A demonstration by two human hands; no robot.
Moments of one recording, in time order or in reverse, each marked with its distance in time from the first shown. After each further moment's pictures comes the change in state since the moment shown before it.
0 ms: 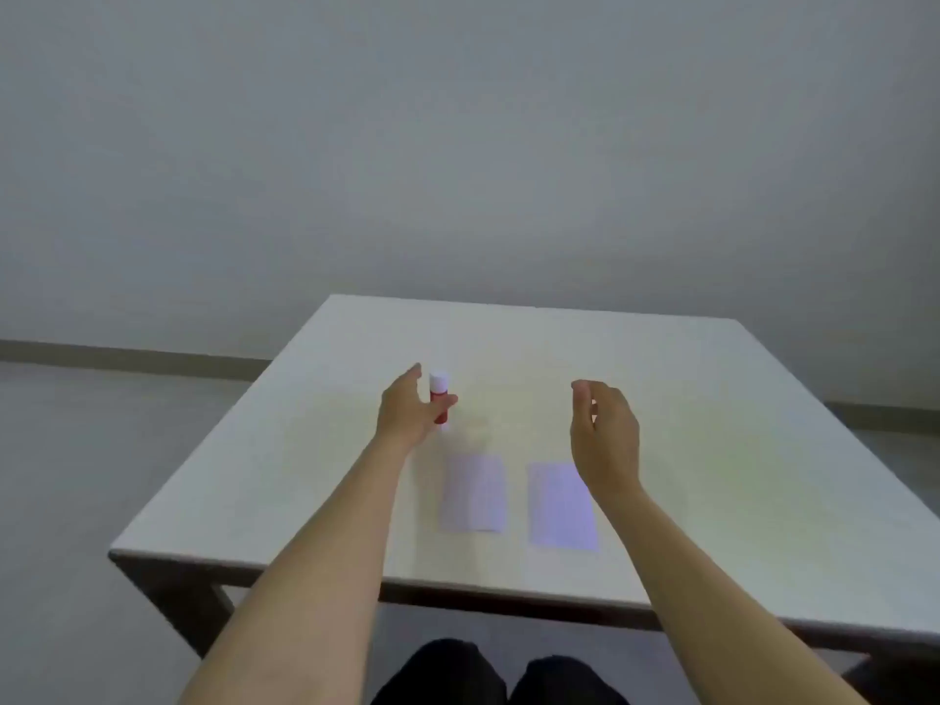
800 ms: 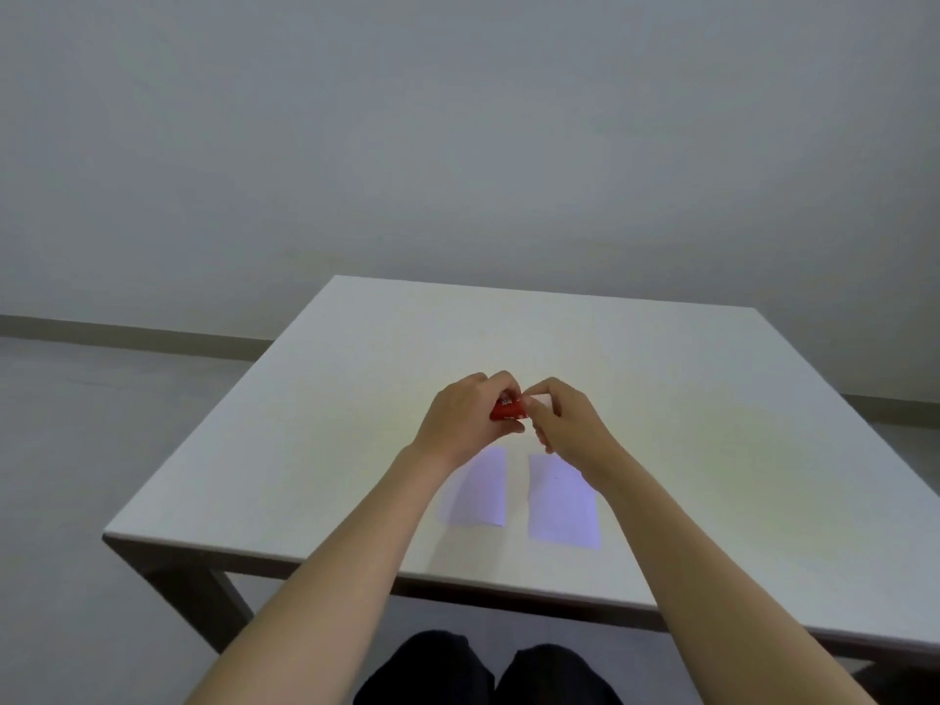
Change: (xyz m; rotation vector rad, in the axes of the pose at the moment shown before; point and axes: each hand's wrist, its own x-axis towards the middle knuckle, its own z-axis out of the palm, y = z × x) left_hand -0.043 0.033 0.032 0.424 -0.117 0.629; right_hand 0.017 0.001 0.016 0.162 -0.560 0.104
